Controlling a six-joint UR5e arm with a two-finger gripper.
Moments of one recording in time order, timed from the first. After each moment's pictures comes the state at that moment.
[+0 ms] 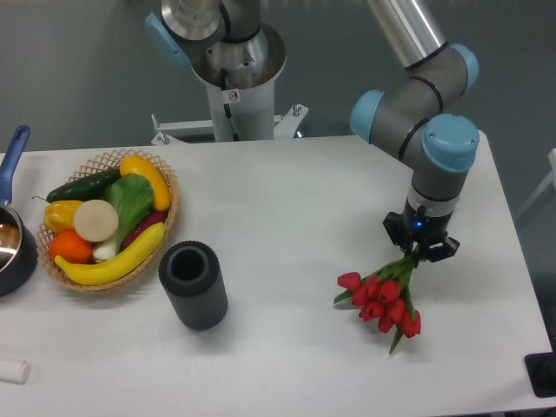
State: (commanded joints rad) arm 2.76 -2.00 -1.71 -0.81 1.44 1.29
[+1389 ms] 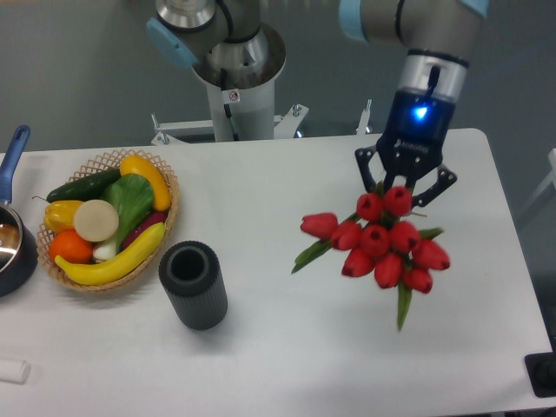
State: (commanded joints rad) arm 2.89 -1.71 -1.71 -0.80 0.64 0.97
